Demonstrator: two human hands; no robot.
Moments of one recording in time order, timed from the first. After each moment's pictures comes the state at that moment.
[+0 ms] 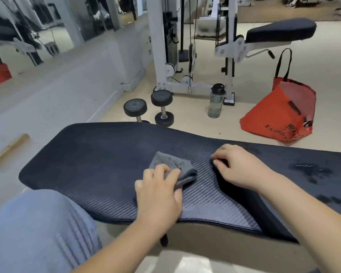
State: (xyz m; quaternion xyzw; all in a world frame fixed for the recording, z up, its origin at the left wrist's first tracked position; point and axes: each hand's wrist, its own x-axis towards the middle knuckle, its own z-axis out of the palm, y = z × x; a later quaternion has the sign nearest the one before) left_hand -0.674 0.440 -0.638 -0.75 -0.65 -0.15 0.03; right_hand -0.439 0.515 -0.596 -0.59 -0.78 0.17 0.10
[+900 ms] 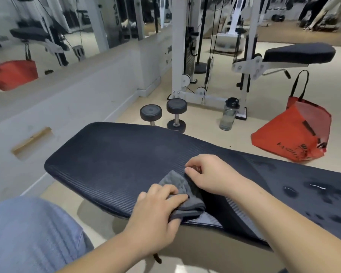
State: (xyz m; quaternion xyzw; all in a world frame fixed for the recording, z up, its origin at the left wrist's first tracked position) left_hand -0.735 0.399 -0.626 -0.80 -0.58 -0.15 -0.08; right_hand -0.543 0.504 -0.565 -0.54 -0.80 0.23 0.10
